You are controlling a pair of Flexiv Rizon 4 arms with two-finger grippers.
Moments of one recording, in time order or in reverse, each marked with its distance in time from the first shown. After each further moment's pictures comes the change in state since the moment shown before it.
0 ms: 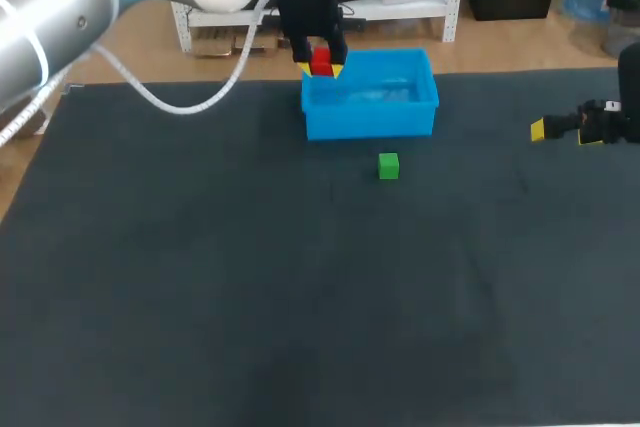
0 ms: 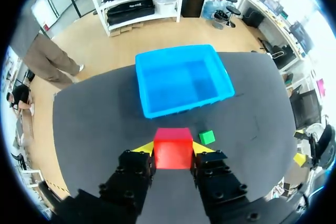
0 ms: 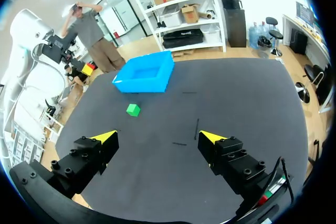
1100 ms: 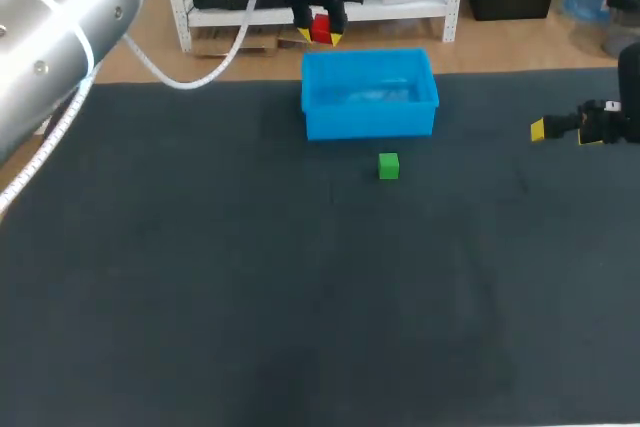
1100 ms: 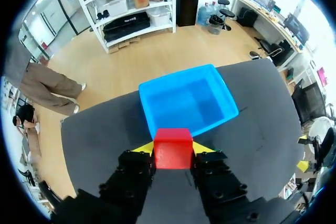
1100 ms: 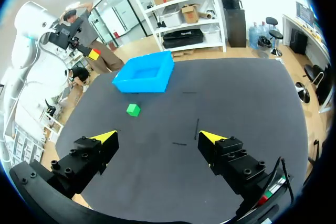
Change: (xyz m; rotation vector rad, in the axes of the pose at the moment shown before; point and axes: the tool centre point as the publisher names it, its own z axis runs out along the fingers) left arm -0.057 0.012 -0.004 -0.039 -0.072 0.098; right arm 0.000 0.000 0.000 0.000 0.000 0.000
